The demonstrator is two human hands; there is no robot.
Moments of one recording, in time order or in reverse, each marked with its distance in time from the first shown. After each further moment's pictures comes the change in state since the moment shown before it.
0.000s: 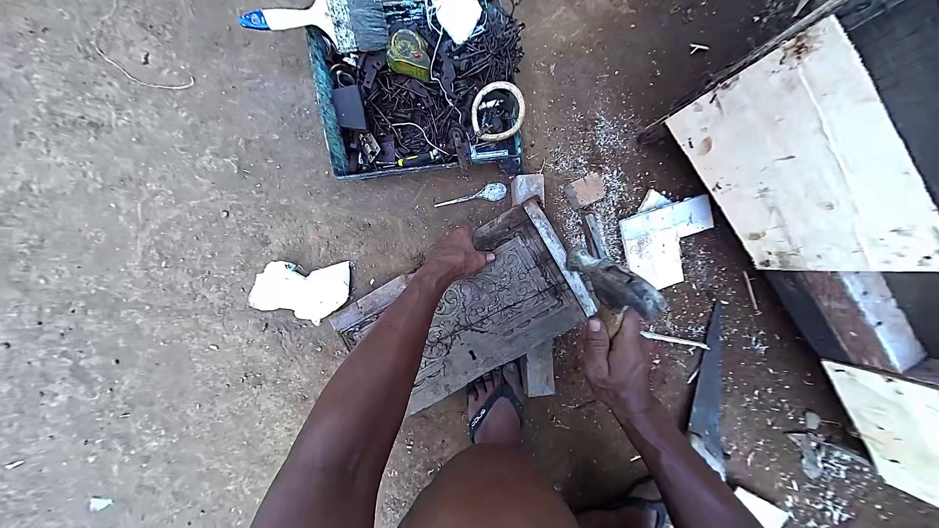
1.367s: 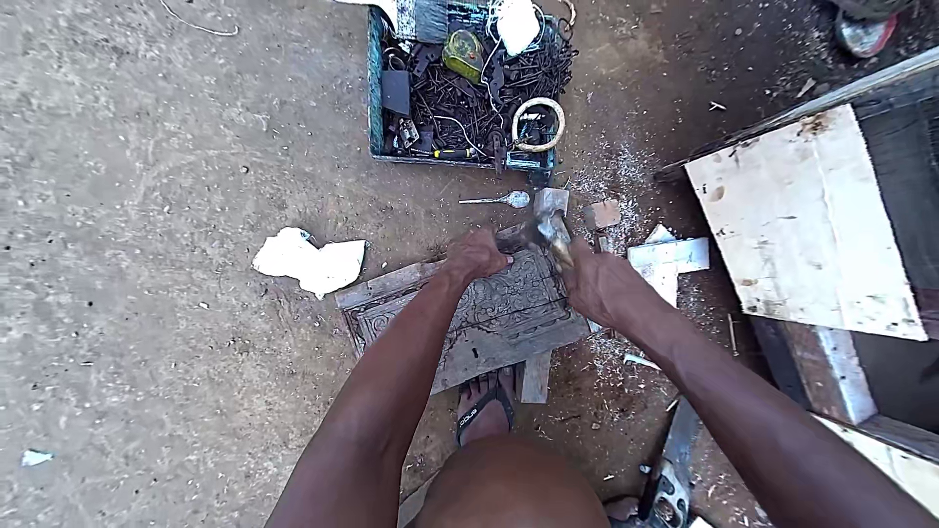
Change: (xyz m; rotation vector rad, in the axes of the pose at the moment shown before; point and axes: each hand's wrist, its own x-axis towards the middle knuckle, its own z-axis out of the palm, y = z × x) left_hand -0.004 0.001 0.003 0.006 0.031 -0.041; right_hand 0.138 -0.079 -0.012 -0.550 -0.708 -0.044
